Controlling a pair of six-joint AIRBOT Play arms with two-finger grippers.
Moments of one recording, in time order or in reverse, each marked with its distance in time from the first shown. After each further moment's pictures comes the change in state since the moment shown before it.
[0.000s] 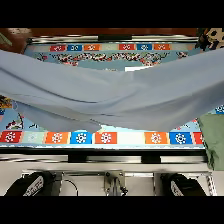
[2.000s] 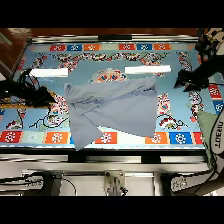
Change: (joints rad) left arm 0.043 -0.555 -0.746 0.222 -0.040 0.175; right arm -0.243 -0.931 -0.090 0.189 0.369 0.138
